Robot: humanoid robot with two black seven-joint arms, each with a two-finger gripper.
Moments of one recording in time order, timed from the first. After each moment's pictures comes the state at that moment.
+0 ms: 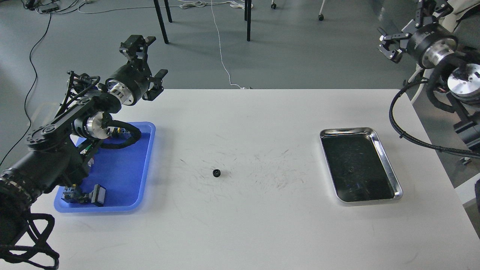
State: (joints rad) left arm -0.81 0.31 -0.76 -0.84 0.50 -0.15 -0.15; right arm 0.87 -0.52 0.91 0.62 0.14 0.30 -0.08
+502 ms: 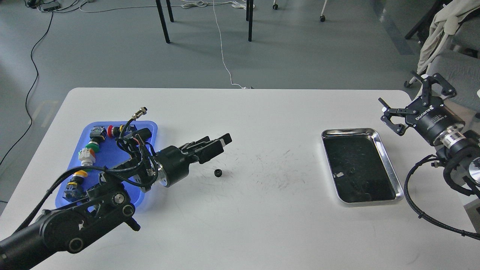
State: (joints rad) left arm -0.41 0.41 -0.63 -1.39 1.66 -0.01 -0.17; right arm 0.44 -0.57 1.03 0.88 0.17 0.49 -0.08
